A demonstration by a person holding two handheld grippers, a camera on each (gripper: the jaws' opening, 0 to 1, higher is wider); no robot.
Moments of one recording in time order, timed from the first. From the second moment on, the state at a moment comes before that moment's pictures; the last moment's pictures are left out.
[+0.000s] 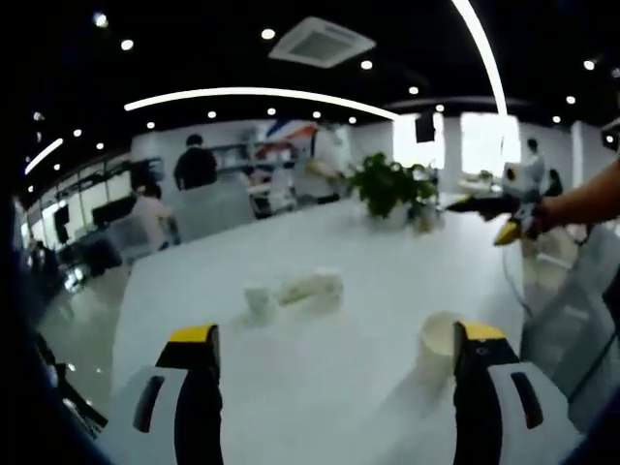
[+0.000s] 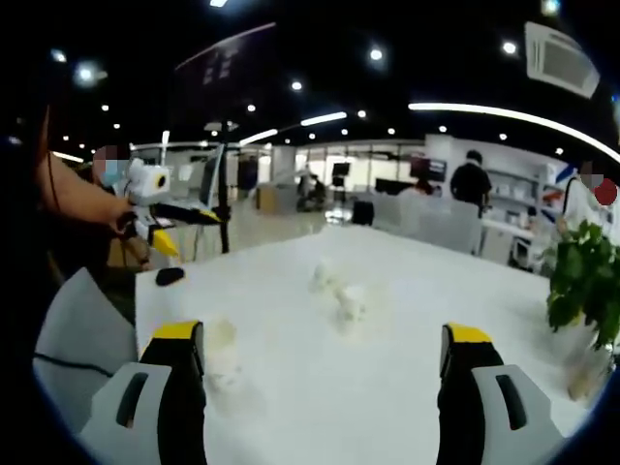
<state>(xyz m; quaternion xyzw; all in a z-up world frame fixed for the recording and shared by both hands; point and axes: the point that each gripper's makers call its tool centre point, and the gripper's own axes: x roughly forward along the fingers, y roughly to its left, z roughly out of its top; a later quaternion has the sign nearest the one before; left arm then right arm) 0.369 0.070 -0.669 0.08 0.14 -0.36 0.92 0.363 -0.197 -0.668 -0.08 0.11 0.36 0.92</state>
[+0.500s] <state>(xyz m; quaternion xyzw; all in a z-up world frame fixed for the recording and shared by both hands) 0.373 0.085 -0.672 0.06 0.15 -0.35 0.92 0.383 -0.200 -0.683 -0.06 0.11 0.35 0.93</state>
